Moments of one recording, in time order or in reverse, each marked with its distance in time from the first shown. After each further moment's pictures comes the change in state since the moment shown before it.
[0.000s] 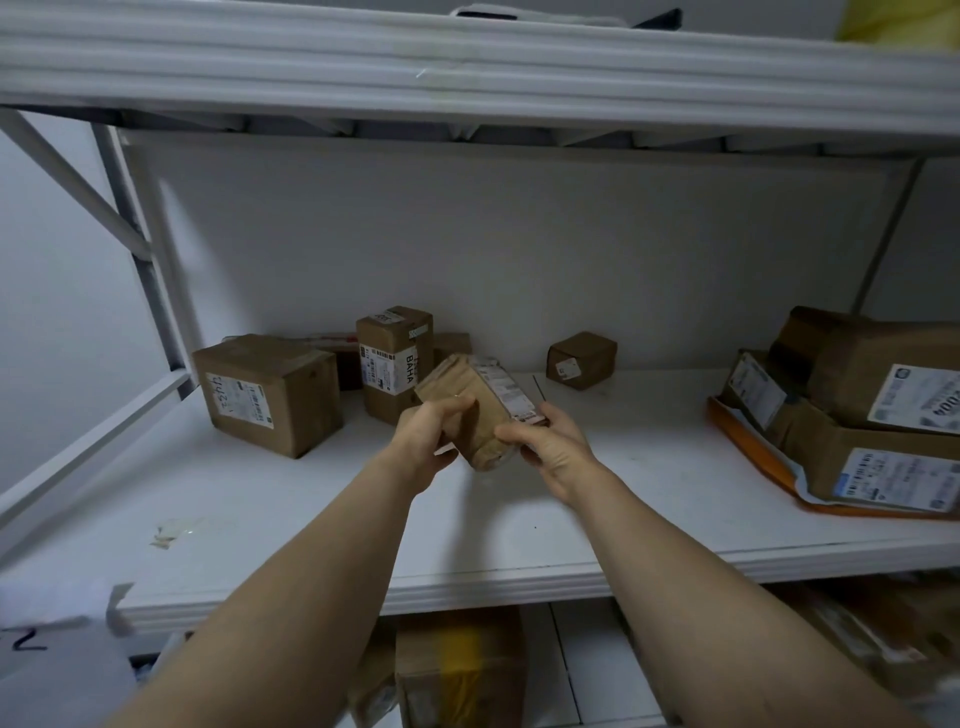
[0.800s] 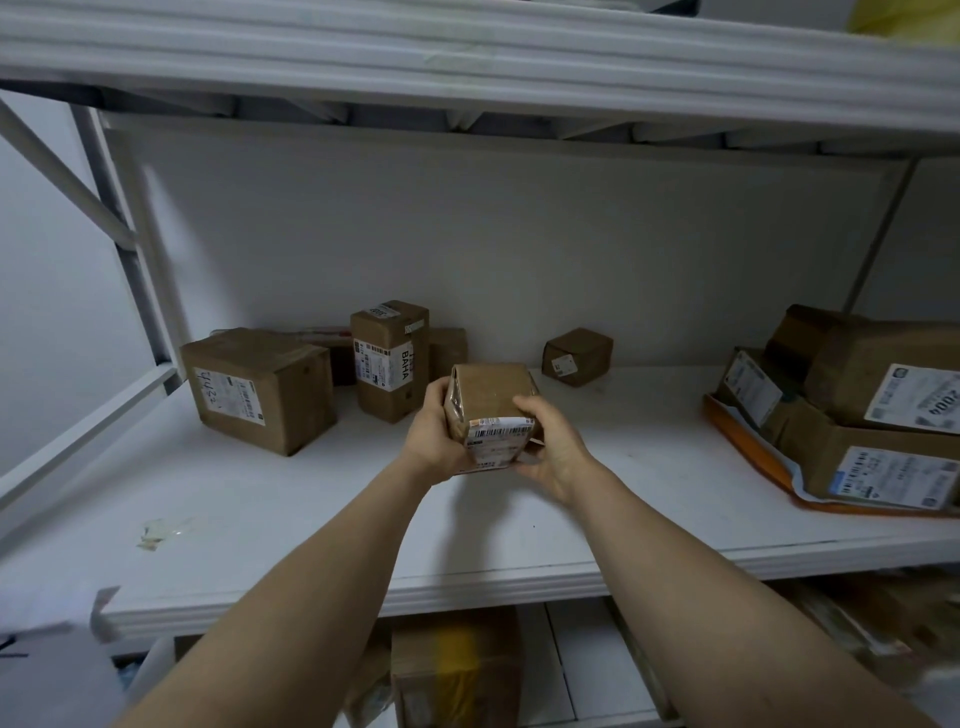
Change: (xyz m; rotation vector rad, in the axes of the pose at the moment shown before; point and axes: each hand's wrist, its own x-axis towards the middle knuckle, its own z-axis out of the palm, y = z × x) left_hand -0.004 -0.011 0.003 0.594 -0.071 0.410; right_hand 0.010 0.004 0.003 0.138 0.038 0.152
